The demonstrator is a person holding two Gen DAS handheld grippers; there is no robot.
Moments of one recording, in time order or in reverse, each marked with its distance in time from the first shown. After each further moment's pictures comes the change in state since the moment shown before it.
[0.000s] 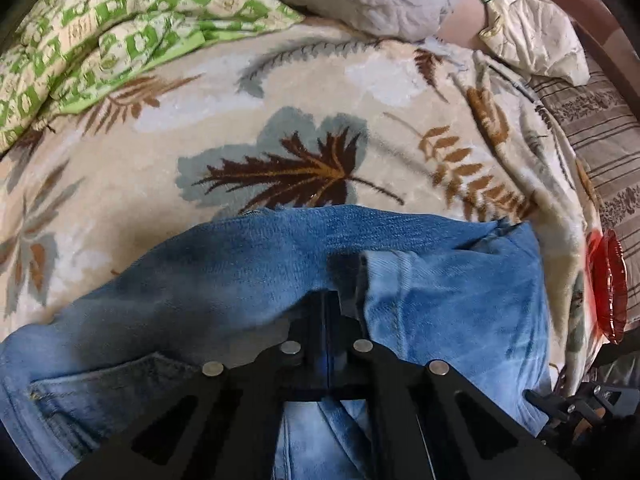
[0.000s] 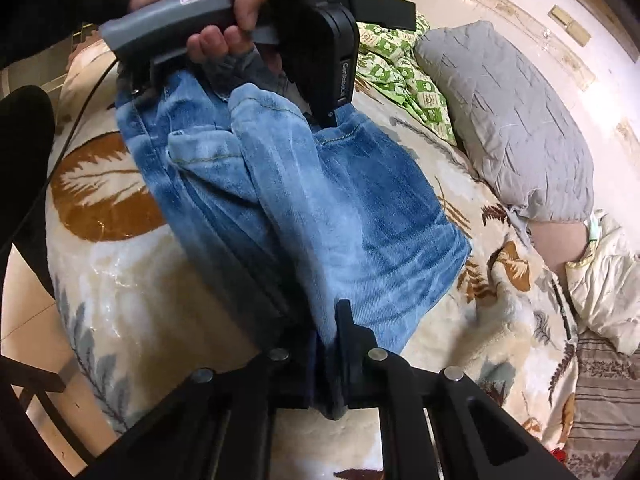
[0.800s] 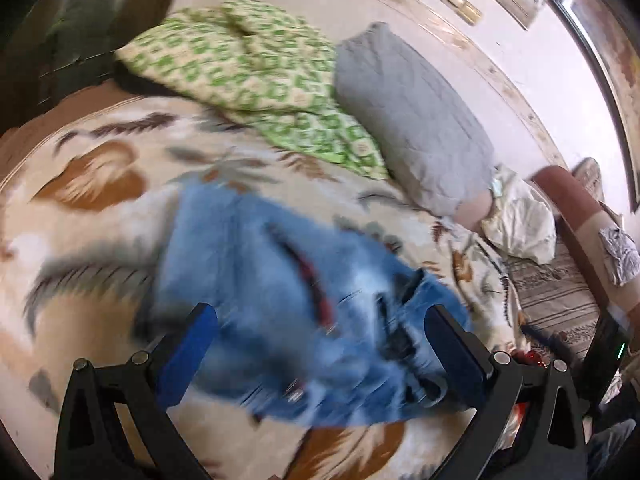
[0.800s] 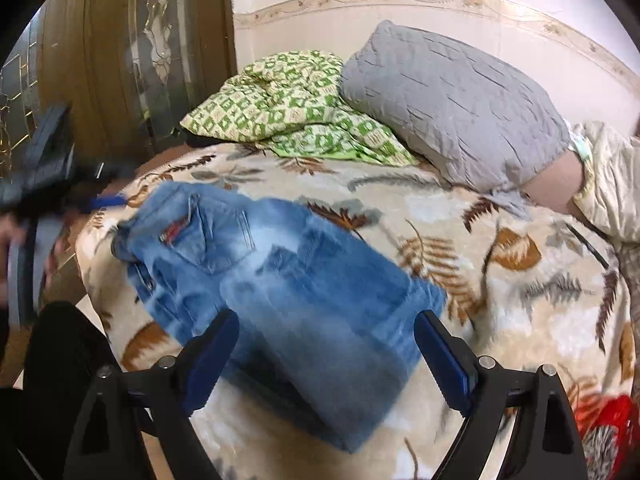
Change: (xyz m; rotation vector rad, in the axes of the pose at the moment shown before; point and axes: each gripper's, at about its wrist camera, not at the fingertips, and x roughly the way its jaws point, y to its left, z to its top) left arm -0.156 0.090 -0.184 -0.475 -0.524 -0.073; right arm -0.052 -0.086 0.052 0.457 -0.184 0.192
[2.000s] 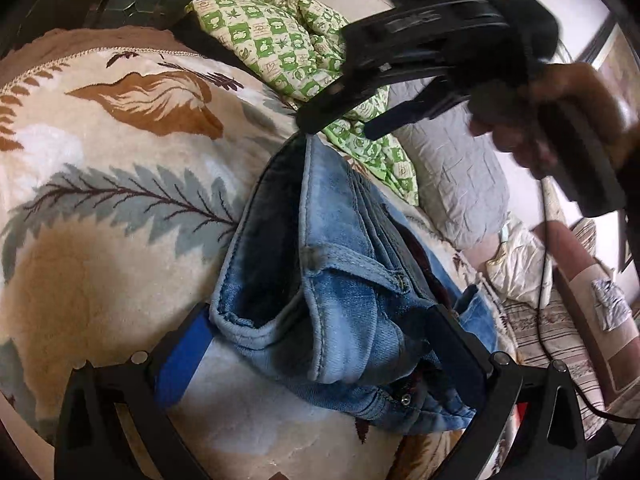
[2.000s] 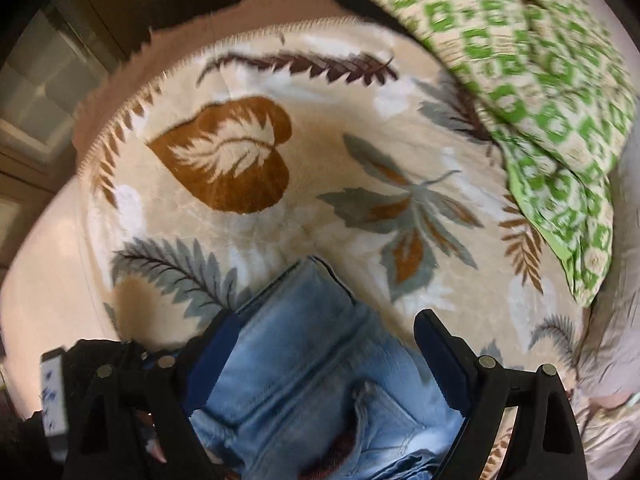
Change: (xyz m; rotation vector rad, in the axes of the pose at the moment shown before) left arm 0.030 0.099 -0.029 -0.173 -0.091 -0.095; right arm 0.284 0.291 0.204 -0.524 0.743 0.113
